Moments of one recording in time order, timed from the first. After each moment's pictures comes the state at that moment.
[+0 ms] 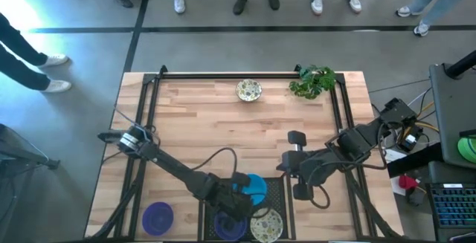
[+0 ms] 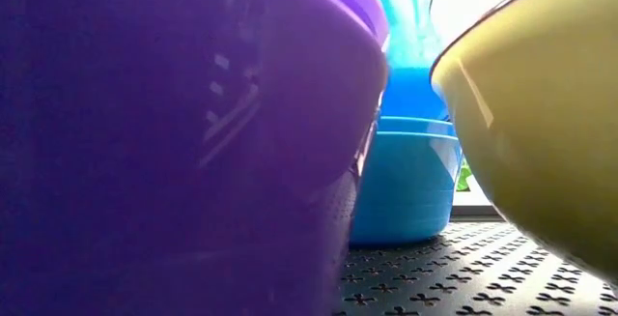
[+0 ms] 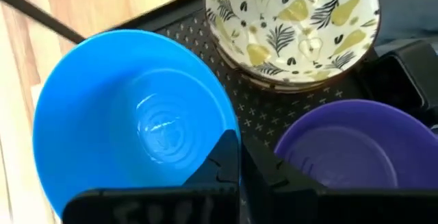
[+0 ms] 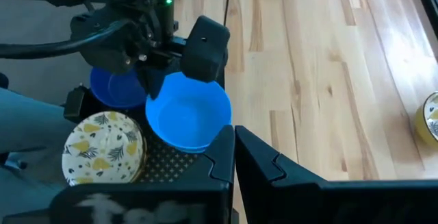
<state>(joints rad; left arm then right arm) -0.53 2.01 1.70 -0.66 -0.17 -0.09 0.55 1.52 1.68 -1.07 0.36 0.43</state>
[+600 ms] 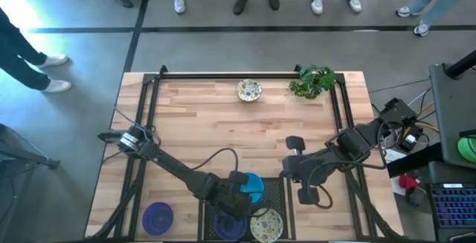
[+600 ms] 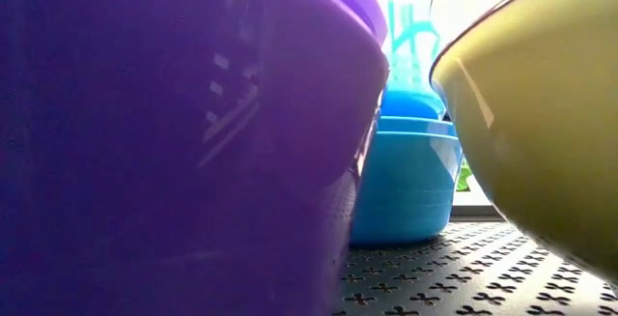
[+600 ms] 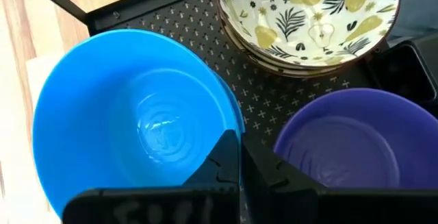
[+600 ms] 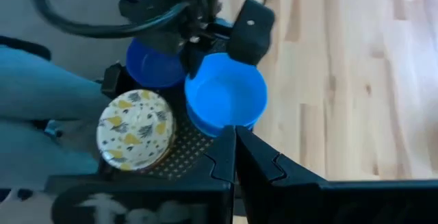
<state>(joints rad) -0.53 2.01 1.69 -0.69 -0.17 -0.15 0.55 1.52 1.68 -1.07 0.22 0.38</state>
